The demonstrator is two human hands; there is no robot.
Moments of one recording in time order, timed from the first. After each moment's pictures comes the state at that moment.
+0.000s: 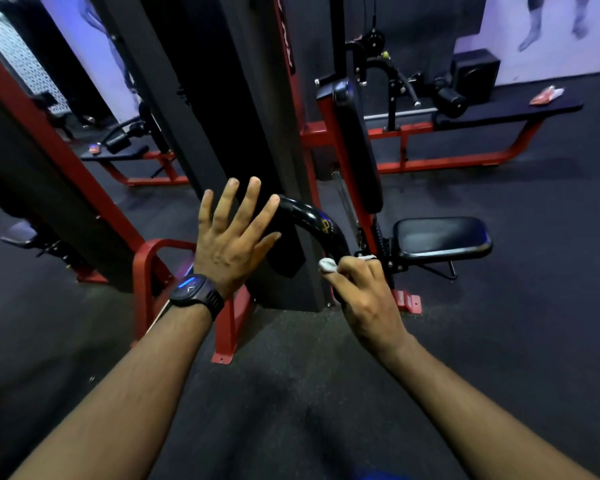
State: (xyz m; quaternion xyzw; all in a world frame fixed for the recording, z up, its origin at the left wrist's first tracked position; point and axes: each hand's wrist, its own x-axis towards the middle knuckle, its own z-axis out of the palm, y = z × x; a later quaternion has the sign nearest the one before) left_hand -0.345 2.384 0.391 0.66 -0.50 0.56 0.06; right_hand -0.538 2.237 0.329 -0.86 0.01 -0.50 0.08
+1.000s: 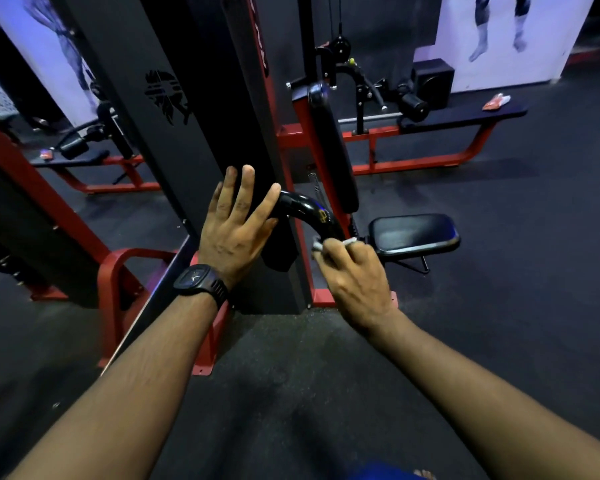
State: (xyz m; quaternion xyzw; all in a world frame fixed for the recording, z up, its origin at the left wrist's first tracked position) left_hand -0.339 2.356 0.393 0.67 -0.55 0.47 0.16; right_hand -0.524 2.232 0.324 -0.88 0.10 -0.44 -0.16
